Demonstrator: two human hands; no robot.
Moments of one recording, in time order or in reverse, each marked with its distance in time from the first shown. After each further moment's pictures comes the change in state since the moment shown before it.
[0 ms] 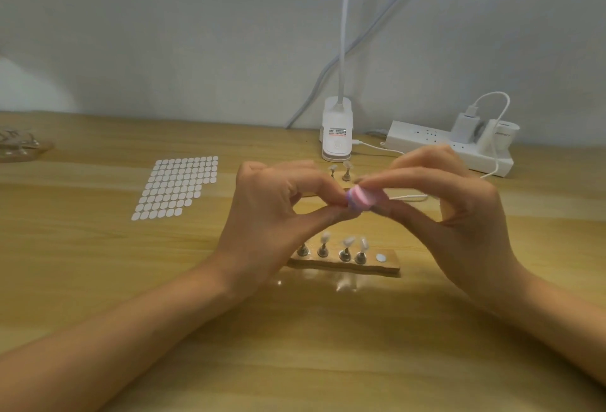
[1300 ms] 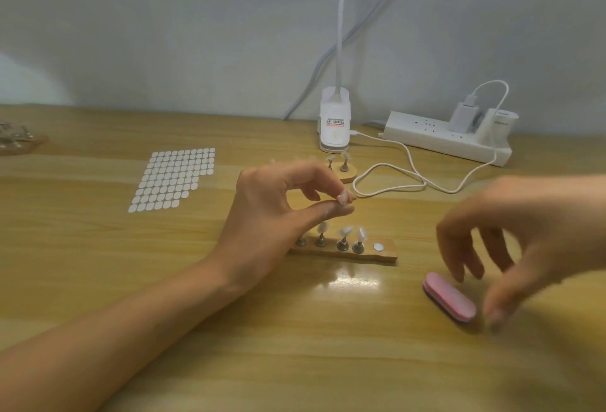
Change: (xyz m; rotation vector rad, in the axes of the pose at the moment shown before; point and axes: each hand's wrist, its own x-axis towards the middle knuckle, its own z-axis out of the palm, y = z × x) left_hand -0.005 0.000 0.001 -0.065 -0.045 -0.106; right_hand 0.027 -0.007 -0.085 -0.228 -1.263 0.628
